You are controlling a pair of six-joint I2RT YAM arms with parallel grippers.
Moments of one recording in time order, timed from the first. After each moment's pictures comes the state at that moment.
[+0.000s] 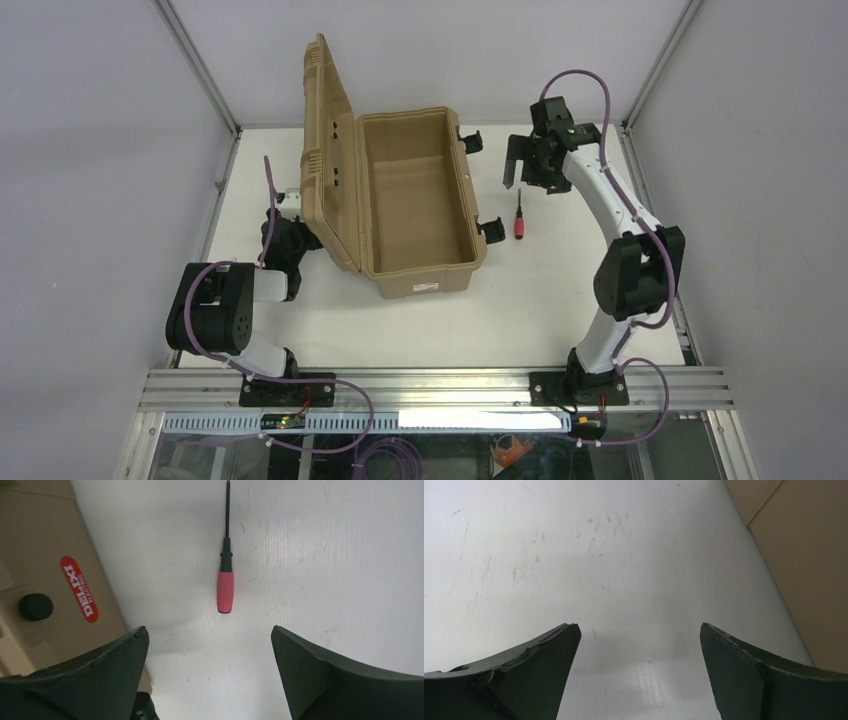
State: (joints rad) left arm -0.02 1.54 0.38 0.85 0.02 -0.05; right arm 0.24 1.73 1.67 -0.95 0.11 0.31
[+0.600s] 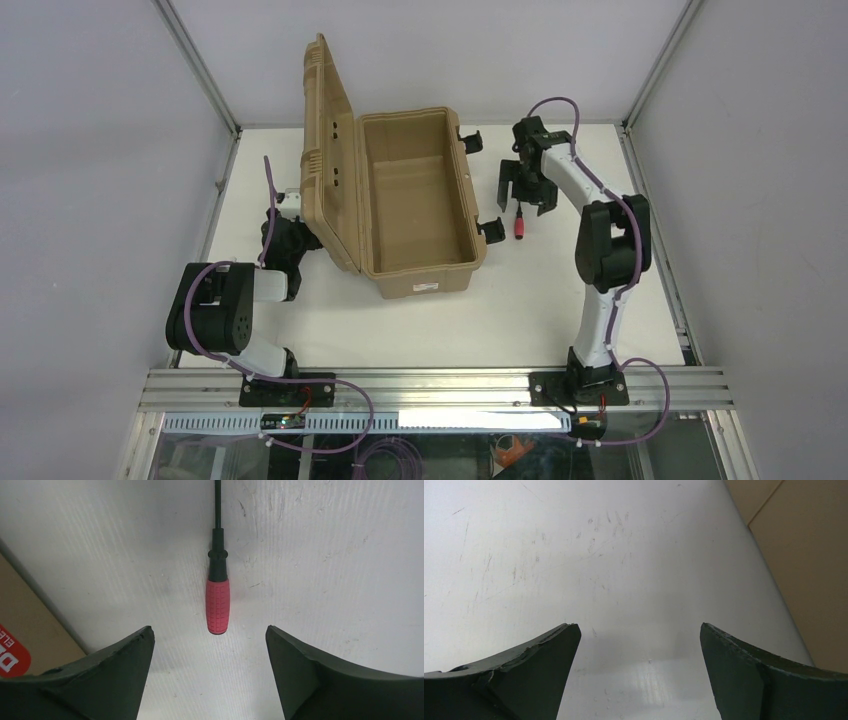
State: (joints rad) left arm -0.02 1.54 0.38 0.85 0.02 -0.05; right arm 0.24 1.97 1.67 -0.98 0.11 0.32
